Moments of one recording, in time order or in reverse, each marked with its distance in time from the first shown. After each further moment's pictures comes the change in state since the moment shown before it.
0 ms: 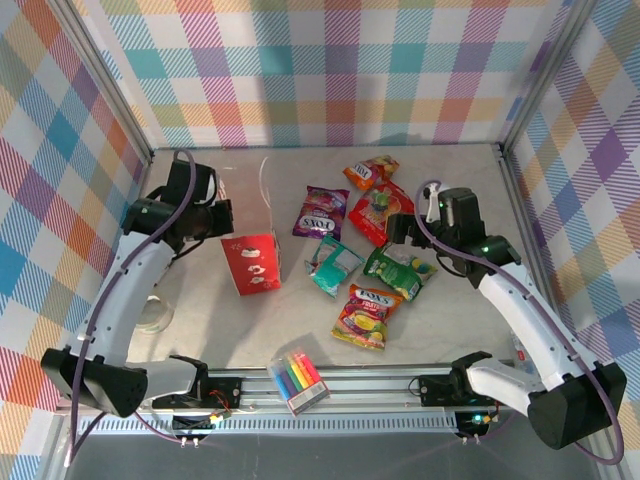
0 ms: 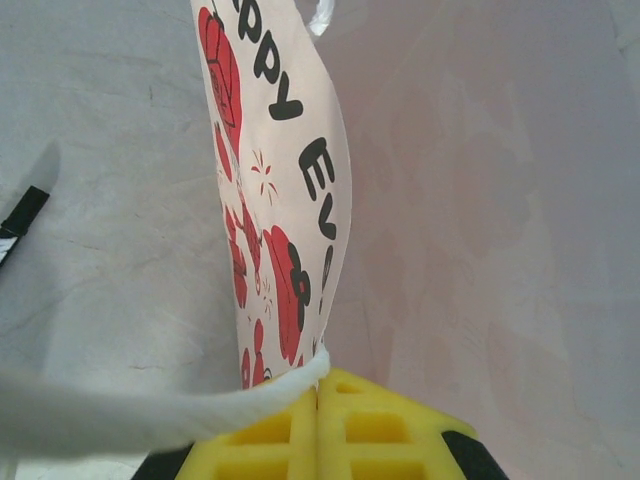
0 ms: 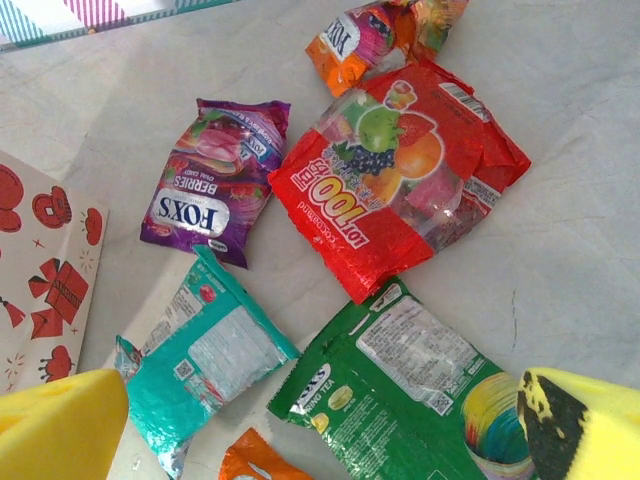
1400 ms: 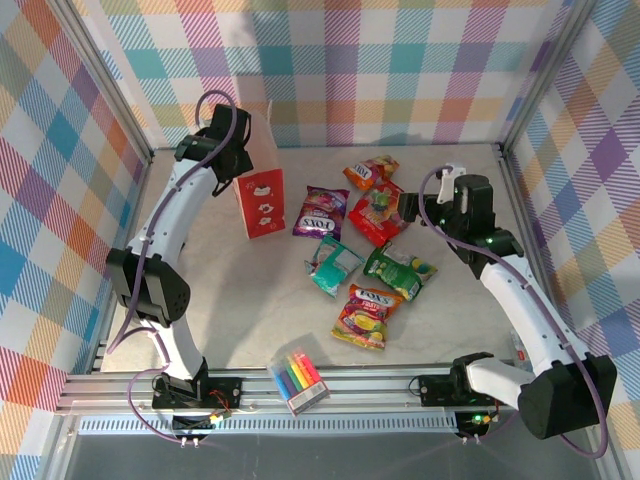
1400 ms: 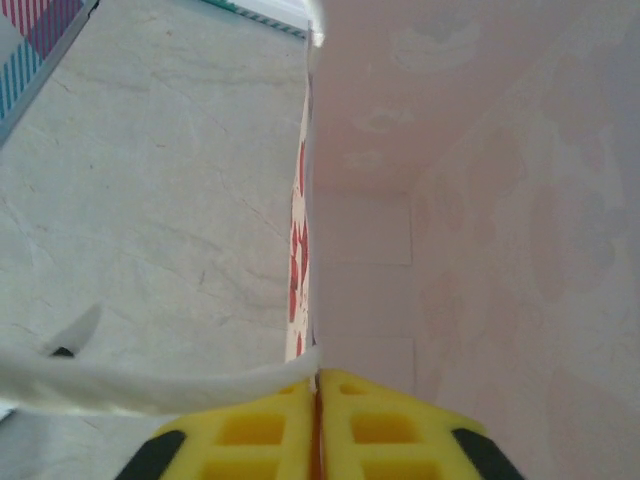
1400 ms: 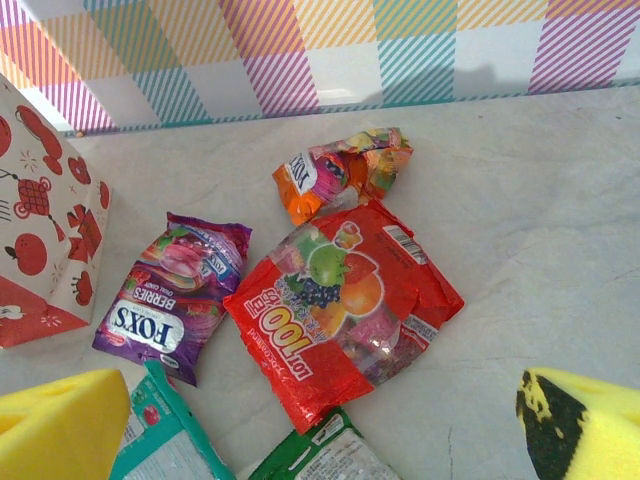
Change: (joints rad) left arm -0.015 0.575 0.520 0.071 -0.341 -0.183; right arm -0.132 0.048 0.000 0.232 -0.008 -0.133
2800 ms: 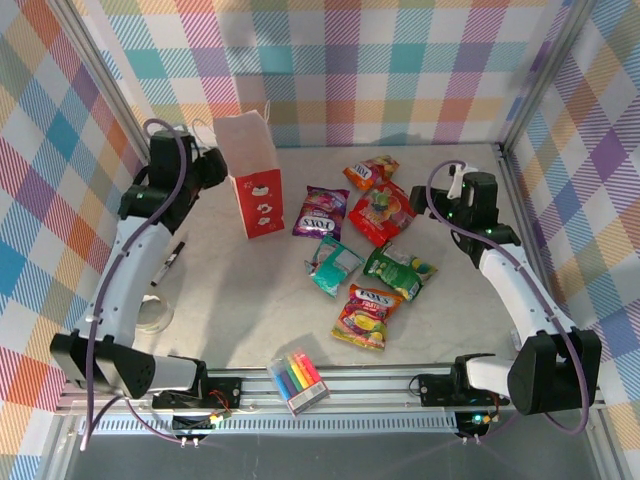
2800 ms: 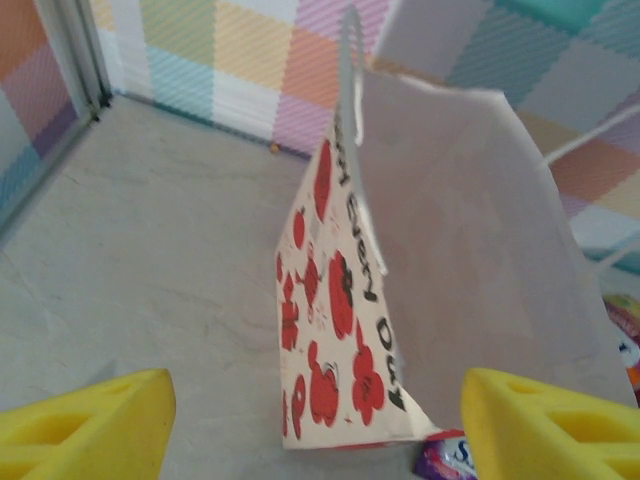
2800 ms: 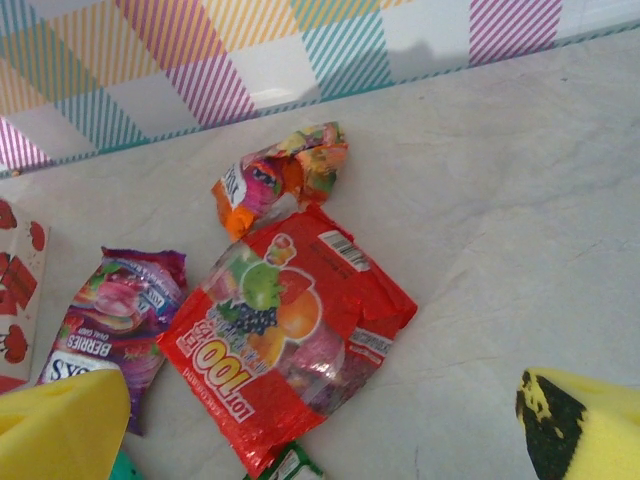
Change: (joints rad) left arm 0.098 -0.450 -0.417 0.296 0.156 0.125; right arm -0.110 0.112 -0.039 0.116 -0.029 0.062
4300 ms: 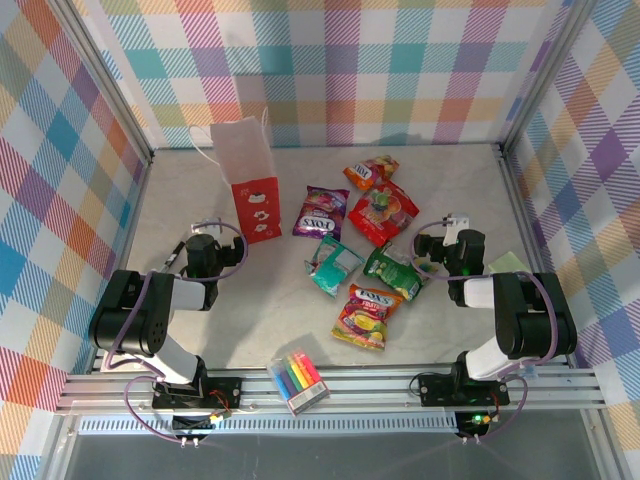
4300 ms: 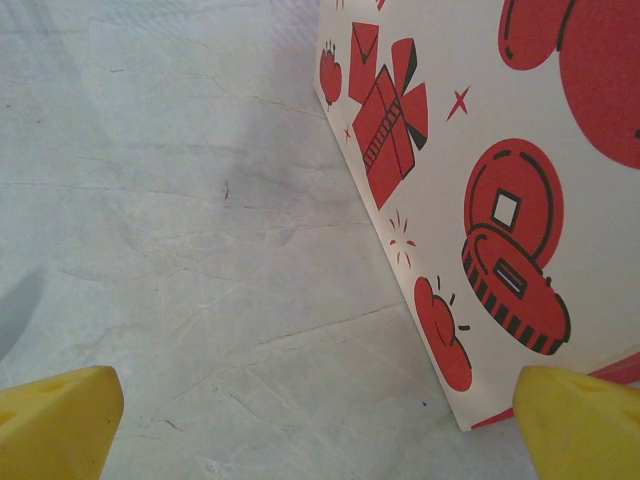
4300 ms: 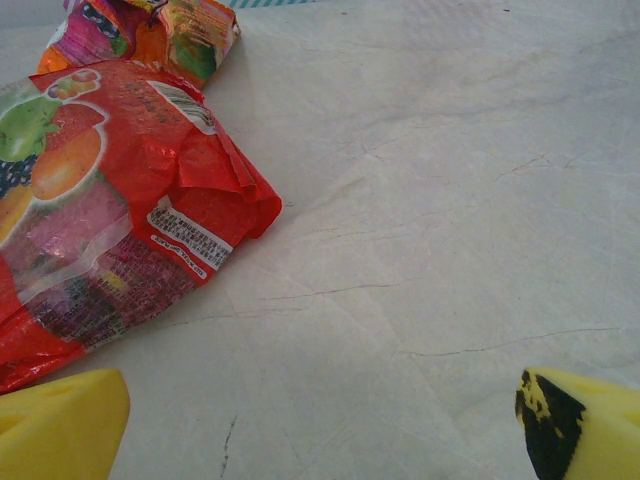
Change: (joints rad) left arm 0.101 0.207 -1.111 1.457 0.106 0.328; right arm -0.116 0.293 -0.574 0.965 0.002 -0.226
